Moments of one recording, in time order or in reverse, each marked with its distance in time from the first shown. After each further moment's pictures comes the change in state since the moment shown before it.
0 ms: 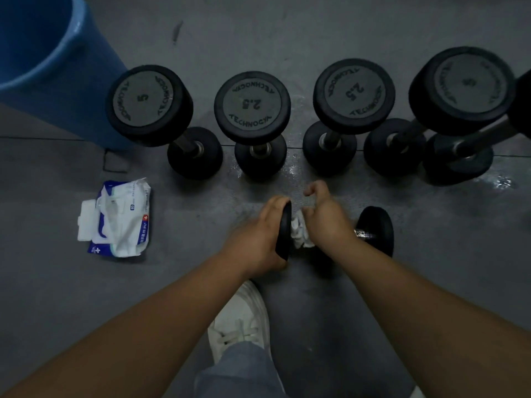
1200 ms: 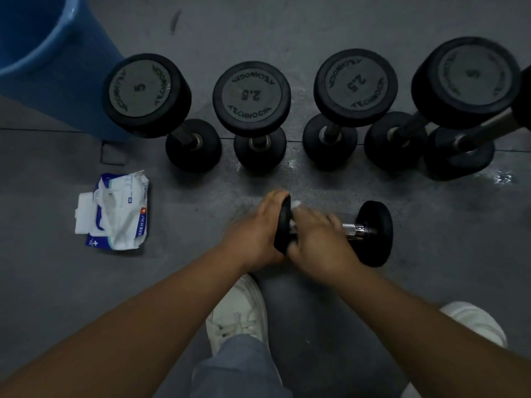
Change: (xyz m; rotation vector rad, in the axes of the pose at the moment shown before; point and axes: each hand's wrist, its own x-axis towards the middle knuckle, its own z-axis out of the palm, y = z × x) left_hand 0.000 -0.002 0.003 -0.056 0.016 0.034; right_hand -0.045 0.010 0.010 -0.449 -0.142 -0.281
